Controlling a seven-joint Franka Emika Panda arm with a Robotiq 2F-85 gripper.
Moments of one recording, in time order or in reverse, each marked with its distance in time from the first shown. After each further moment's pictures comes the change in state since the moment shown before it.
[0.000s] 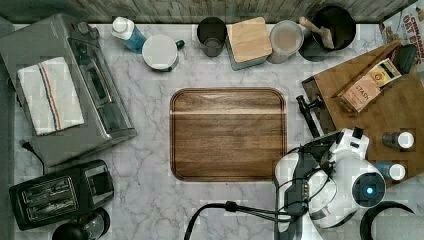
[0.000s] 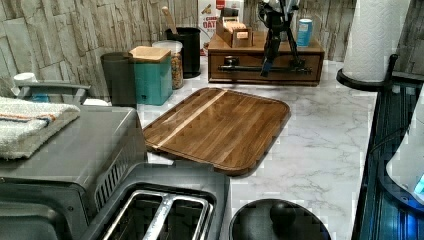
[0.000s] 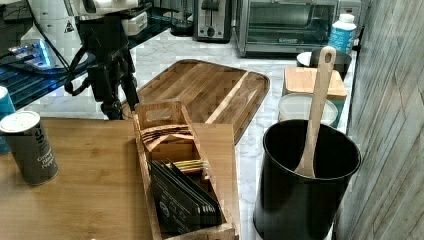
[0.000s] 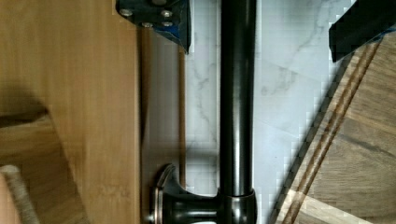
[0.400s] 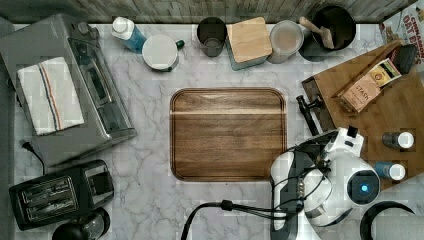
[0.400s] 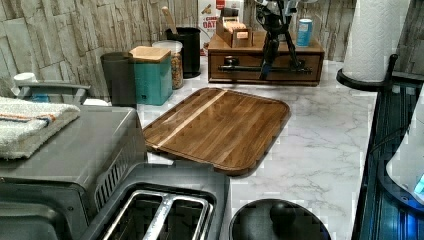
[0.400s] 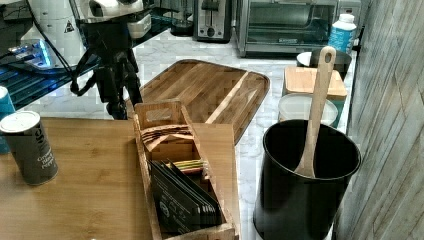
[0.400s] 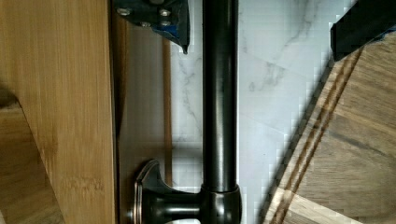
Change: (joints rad) arm 0.015 0.013 0.006 -0.012 0.004 0.026 0.000
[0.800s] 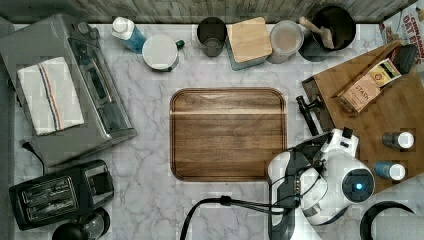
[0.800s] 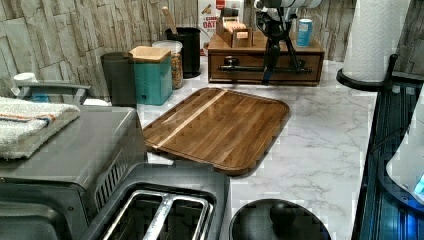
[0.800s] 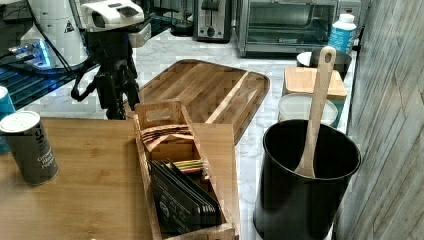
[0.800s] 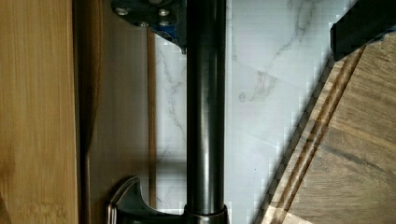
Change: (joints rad) arm -0.009 0.023 0.014 -0.008 0.006 -0.005 -0.001
